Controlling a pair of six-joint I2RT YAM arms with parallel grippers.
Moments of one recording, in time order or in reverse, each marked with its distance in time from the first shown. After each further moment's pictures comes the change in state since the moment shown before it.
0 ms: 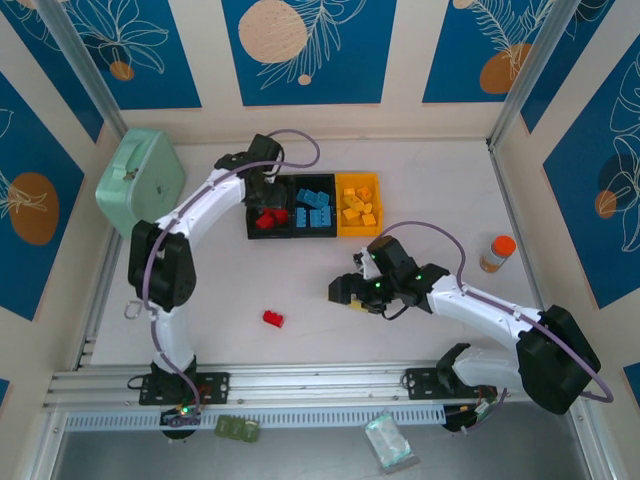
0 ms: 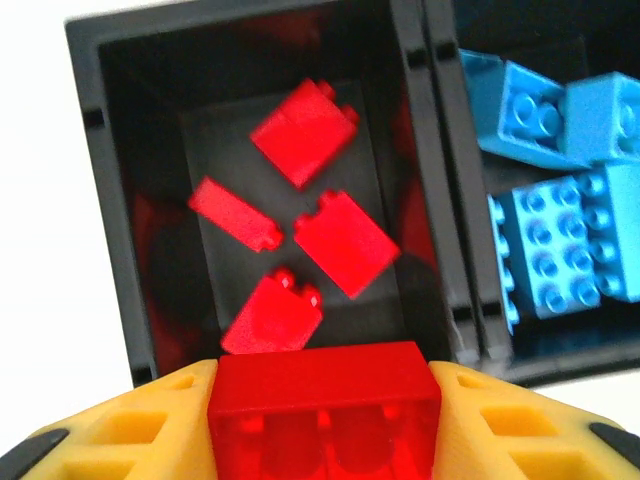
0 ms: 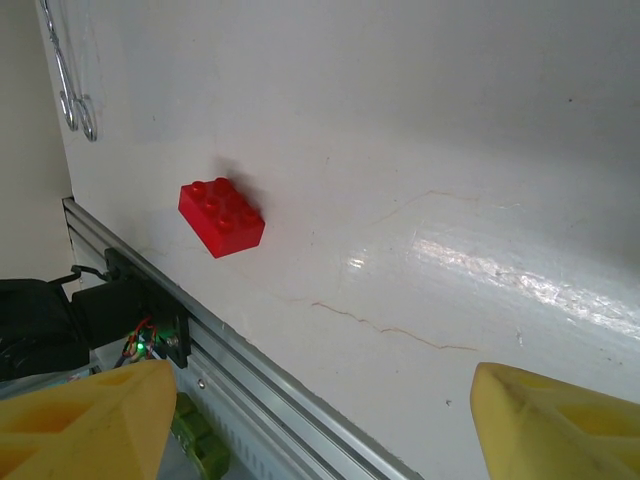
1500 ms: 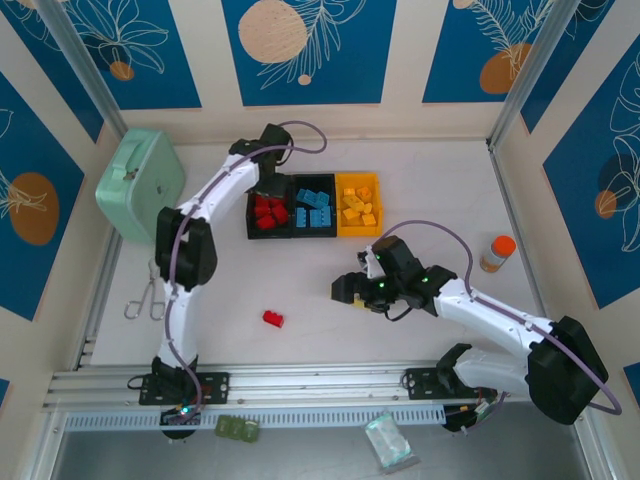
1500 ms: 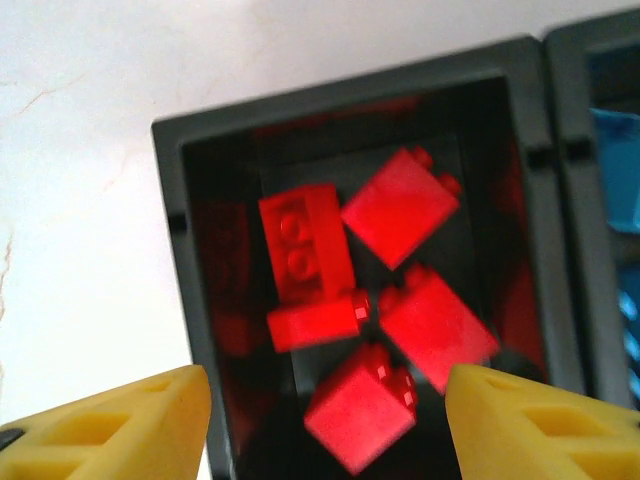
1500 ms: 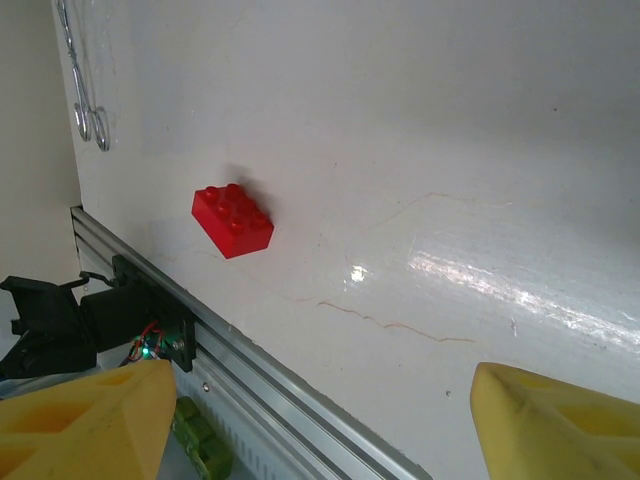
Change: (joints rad) left arm -0.010 0.162 0.248 -0.152 -0.141 0.045; right arm -0.005 -0.070 -0.002 -0.040 0.025 -0.002
